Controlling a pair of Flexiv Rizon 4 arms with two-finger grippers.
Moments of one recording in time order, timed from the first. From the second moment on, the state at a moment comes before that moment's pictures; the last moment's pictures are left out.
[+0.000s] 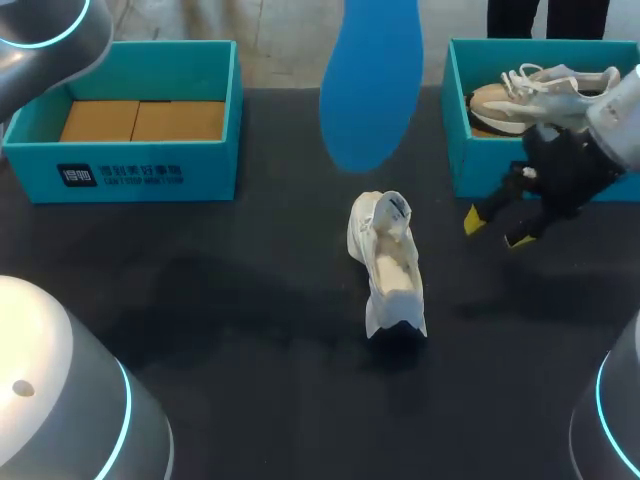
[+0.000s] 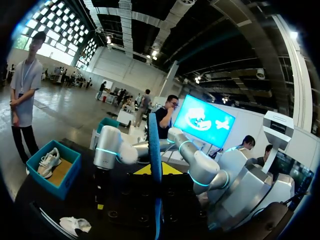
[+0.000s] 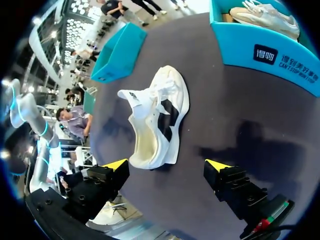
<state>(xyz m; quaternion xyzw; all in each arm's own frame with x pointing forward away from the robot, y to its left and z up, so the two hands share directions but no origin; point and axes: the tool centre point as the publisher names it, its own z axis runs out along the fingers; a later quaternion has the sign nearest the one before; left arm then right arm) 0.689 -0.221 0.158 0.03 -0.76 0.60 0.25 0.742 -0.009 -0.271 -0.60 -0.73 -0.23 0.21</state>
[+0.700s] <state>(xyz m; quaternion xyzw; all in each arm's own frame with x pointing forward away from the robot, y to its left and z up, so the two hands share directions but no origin) 0.689 -0.221 0.158 0.03 -0.76 0.60 0.25 0.750 -0.037 -0.214 -0.62 -0.64 -0.38 0.25</state>
